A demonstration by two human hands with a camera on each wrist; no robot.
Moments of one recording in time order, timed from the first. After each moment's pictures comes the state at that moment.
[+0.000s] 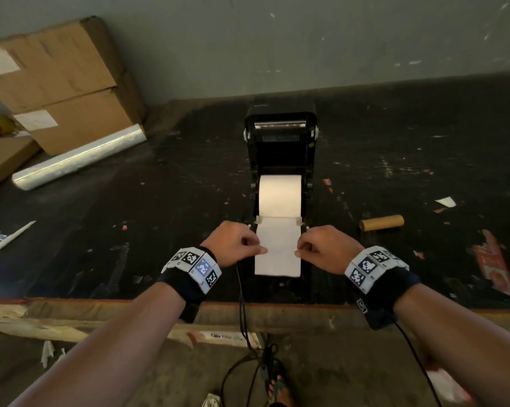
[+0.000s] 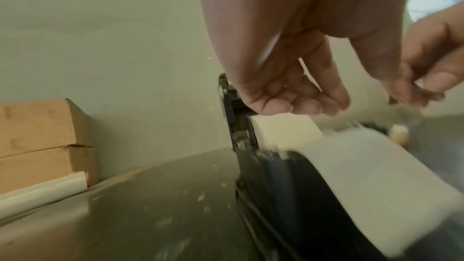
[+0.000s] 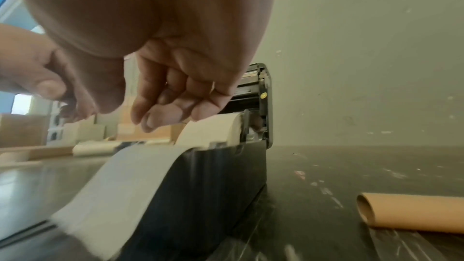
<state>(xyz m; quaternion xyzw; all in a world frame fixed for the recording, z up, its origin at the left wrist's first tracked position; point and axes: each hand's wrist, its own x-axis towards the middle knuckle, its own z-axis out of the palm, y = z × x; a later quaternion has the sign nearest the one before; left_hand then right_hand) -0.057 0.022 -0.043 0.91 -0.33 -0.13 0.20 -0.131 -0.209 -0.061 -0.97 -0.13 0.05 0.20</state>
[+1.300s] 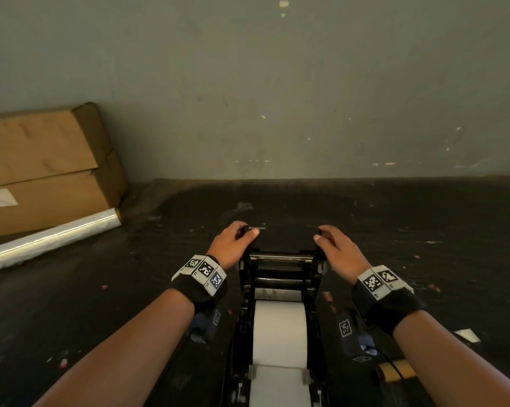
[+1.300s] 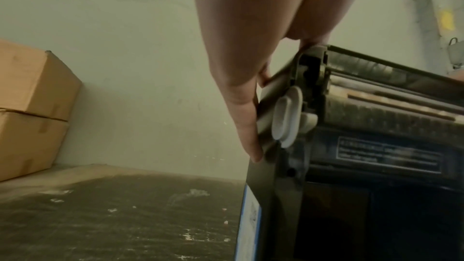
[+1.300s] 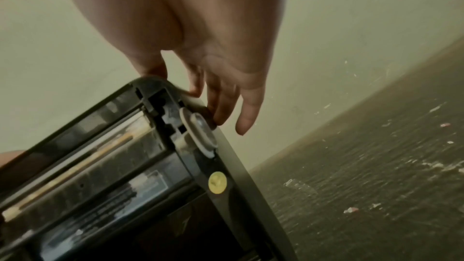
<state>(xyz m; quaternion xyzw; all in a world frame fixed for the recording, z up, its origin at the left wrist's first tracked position) 0.168 -0.058 0.045 0.88 -0.17 -0.09 0.44 0.064 -0.281 0.045 -0.87 0.14 -0.08 0.47</state>
